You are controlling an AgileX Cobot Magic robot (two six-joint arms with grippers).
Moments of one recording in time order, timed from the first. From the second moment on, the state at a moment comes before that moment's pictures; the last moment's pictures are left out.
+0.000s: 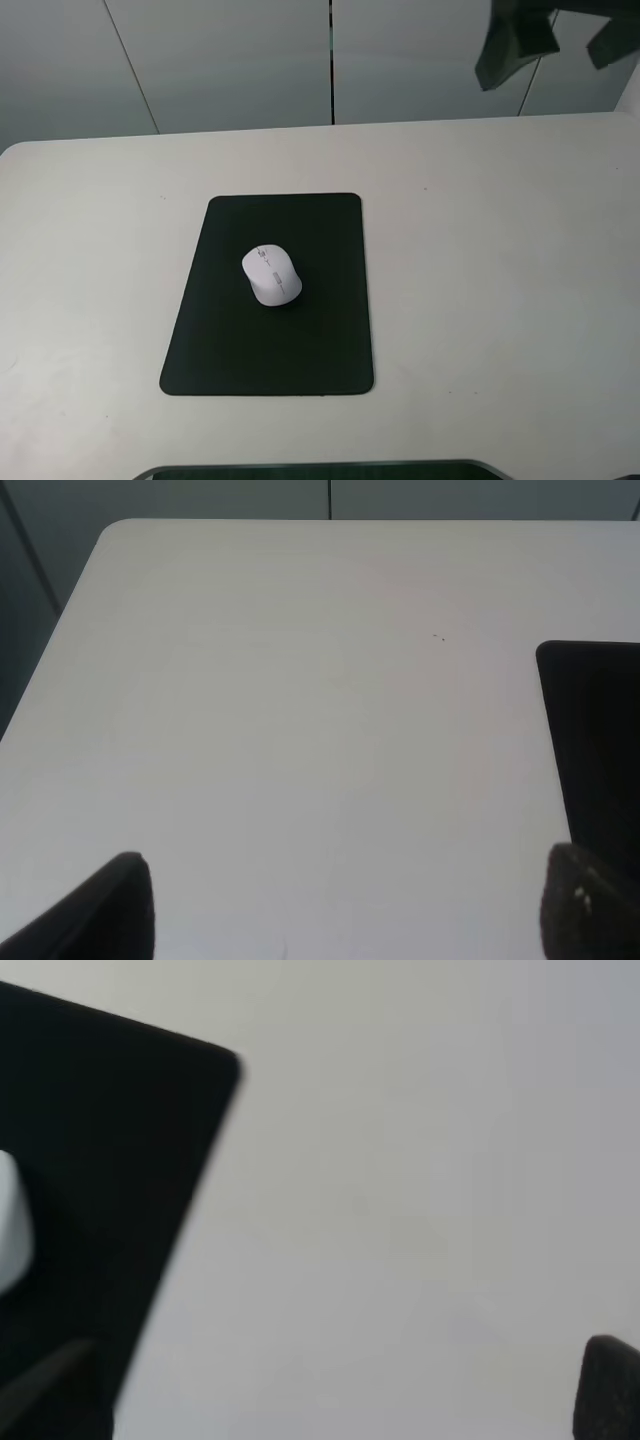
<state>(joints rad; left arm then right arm) 0.00 0.00 -0.52 0.09 1.09 -0.10 0.46 1.25 -1.17 -0.11 1.09 0.25</state>
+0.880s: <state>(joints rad) 0.00 0.00 -0.52 0.09 1.09 -0.10 0.05 0.26 -0.66 -0.11 1.13 0.19</state>
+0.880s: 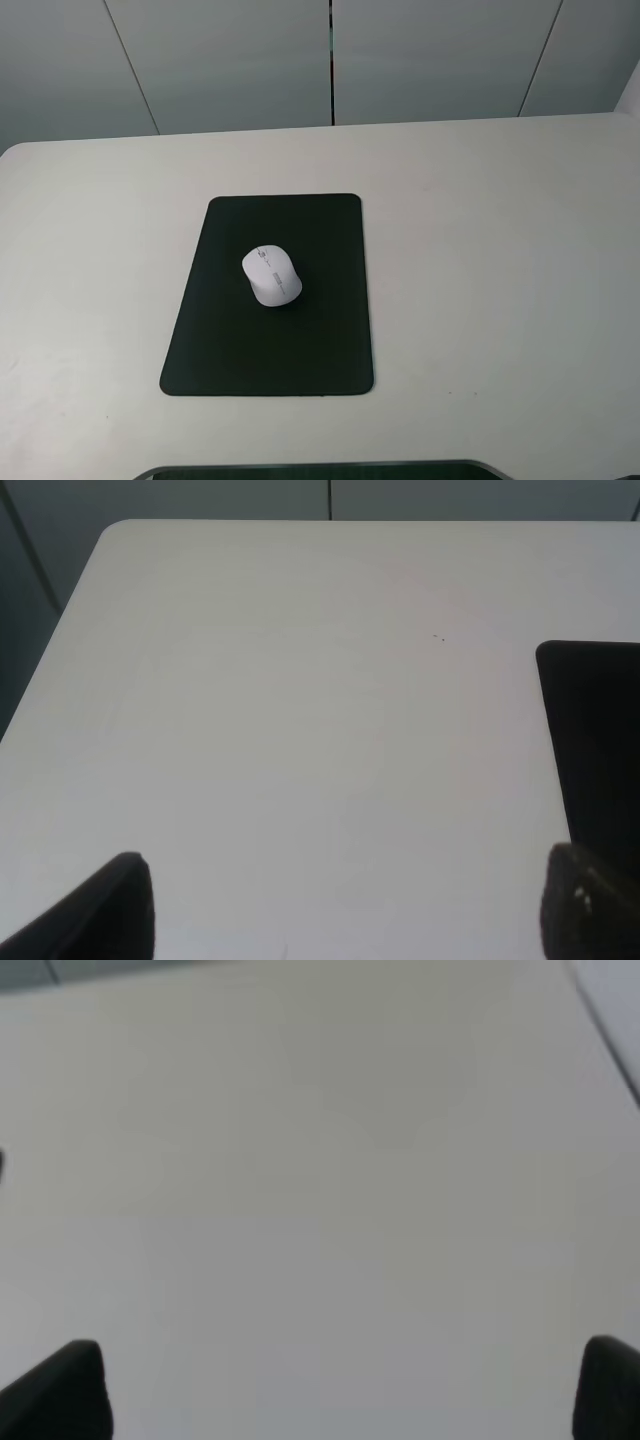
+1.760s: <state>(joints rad) 0.00 0.00 -0.52 0.09 1.09 -0.10 0.04 0.00 -0.51 -0.05 1.10 0.15</state>
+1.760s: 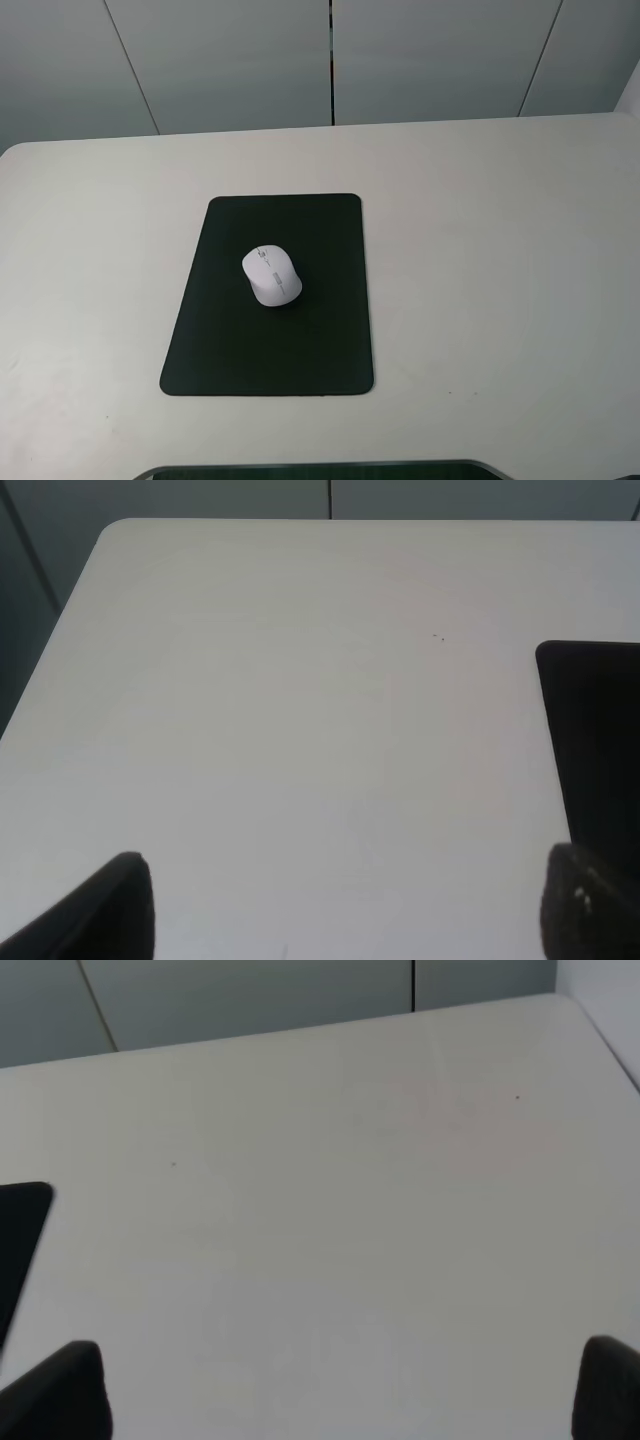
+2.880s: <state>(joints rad) 0.00 0.00 -0.52 0.09 1.09 -0.10 0.04 0.00 -0.51 -0.01 1.10 0.02</state>
